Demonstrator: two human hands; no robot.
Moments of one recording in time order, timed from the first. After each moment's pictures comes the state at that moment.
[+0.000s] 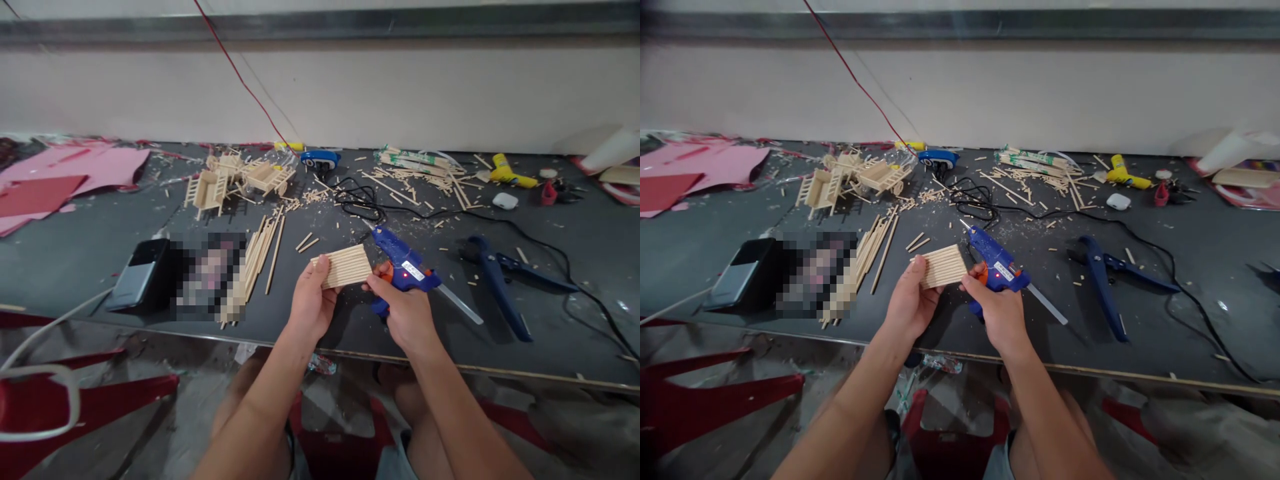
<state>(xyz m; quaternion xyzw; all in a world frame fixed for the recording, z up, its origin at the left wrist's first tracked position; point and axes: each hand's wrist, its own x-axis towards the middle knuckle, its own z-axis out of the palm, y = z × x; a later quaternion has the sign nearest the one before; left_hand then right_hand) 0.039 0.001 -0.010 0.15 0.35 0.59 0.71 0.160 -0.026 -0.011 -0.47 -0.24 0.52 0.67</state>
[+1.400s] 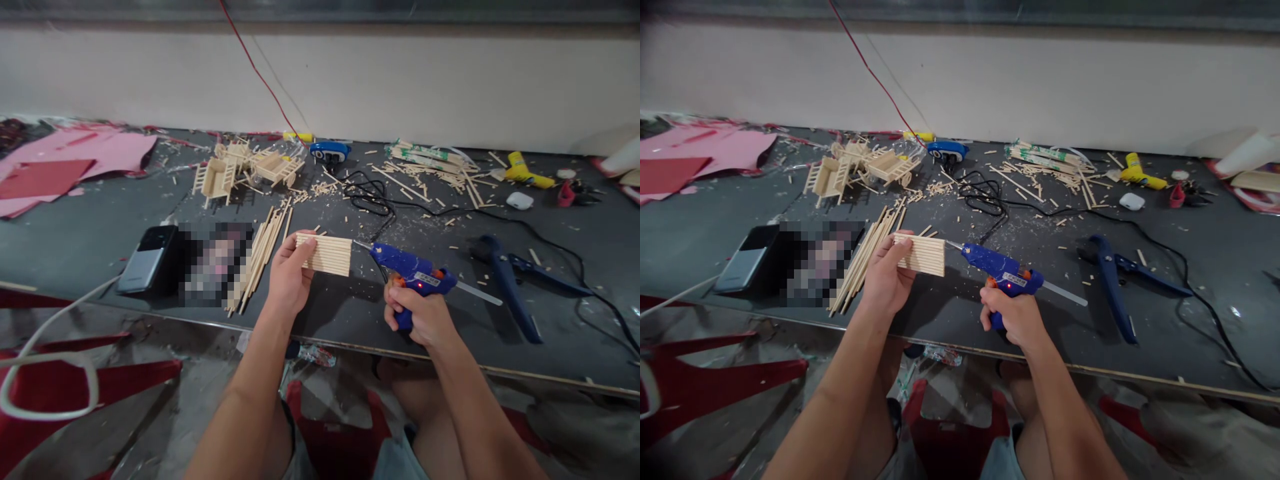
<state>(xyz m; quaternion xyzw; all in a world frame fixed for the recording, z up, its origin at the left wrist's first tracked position) -0.002 0.021 0.000 0.28 0.41 0.62 0.61 0.186 -0.040 -0.010 -0.49 -0.31 0.63 0.52</state>
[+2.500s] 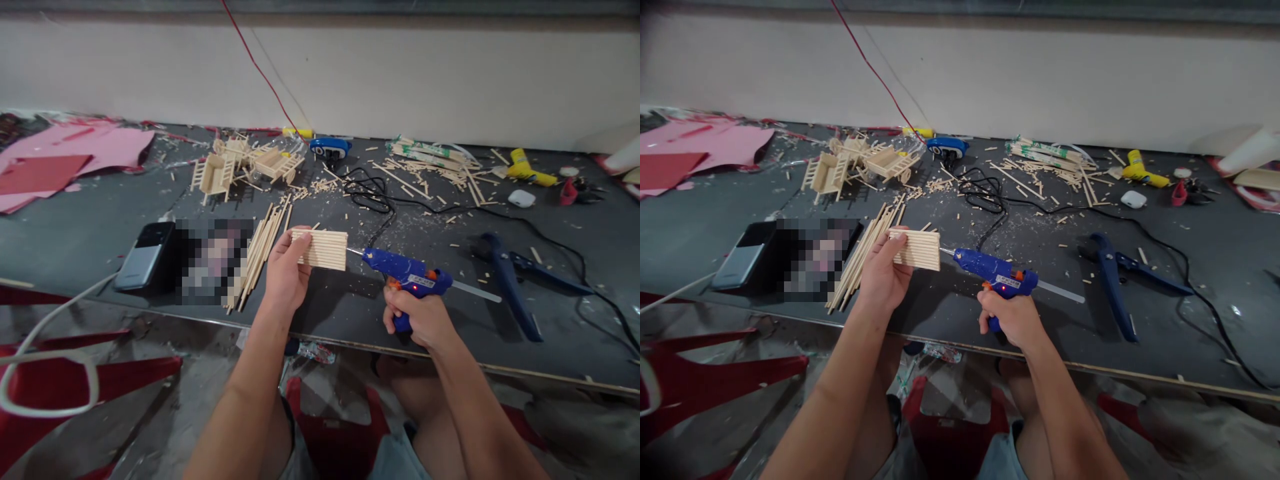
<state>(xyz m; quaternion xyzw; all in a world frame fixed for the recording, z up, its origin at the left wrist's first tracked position) -0.004 0.024 0.000 0.26 0.40 0.64 0.60 0.180 -0.046 -0.001 -0.56 -0.32 0.59 0.49</state>
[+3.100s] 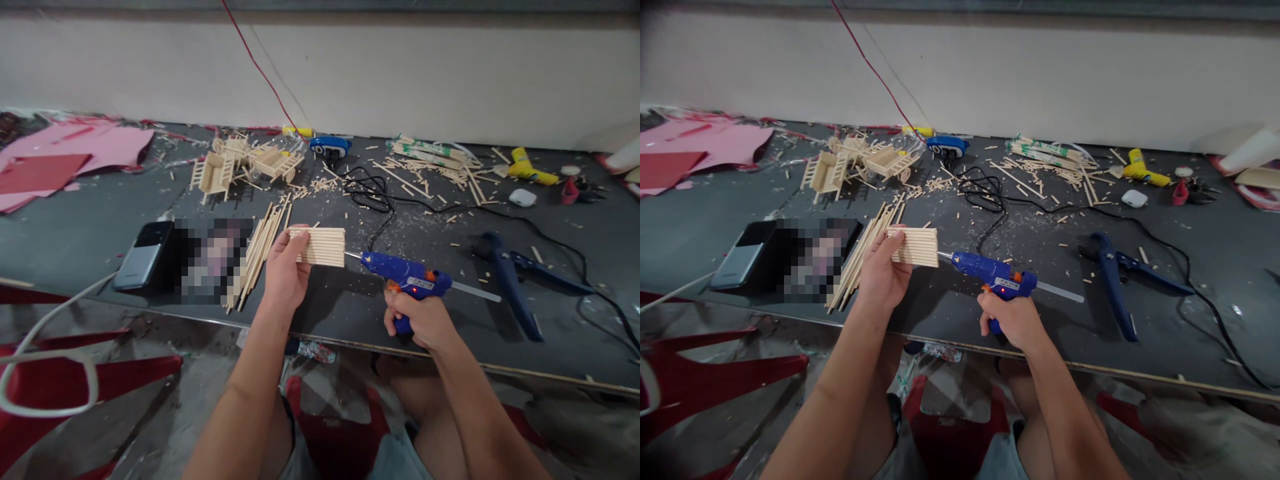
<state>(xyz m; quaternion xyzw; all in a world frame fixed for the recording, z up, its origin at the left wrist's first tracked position) -0.004 0.028 -0.003 0.25 0.38 0.66 0.60 0.184 -0.046 -0.006 -0.58 -0.34 0.59 0.44</state>
